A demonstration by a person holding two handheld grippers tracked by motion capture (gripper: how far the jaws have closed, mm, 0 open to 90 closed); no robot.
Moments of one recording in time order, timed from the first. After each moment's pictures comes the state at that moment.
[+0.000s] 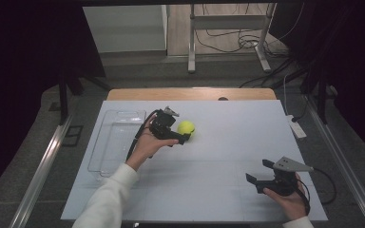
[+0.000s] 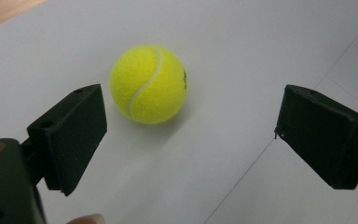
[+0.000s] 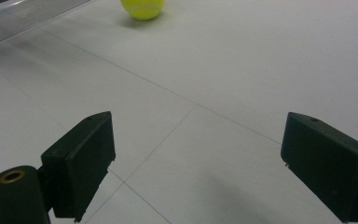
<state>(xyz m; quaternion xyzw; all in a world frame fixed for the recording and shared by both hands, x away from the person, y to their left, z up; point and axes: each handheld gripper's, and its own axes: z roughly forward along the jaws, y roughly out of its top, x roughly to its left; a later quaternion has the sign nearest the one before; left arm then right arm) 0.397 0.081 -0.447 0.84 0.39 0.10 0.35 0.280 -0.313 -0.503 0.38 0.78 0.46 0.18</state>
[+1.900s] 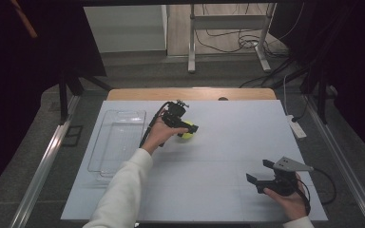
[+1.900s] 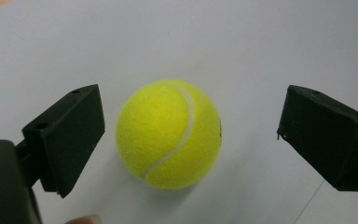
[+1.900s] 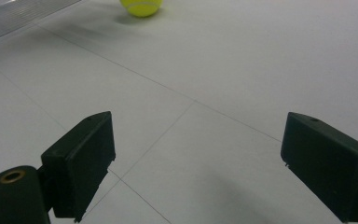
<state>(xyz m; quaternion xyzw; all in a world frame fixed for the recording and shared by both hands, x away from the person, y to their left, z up) 0.458 0.053 -0.471 0.85 0.41 0.07 0.32 0.281 -0.315 -0.504 0.38 0.79 0.46 0.18</state>
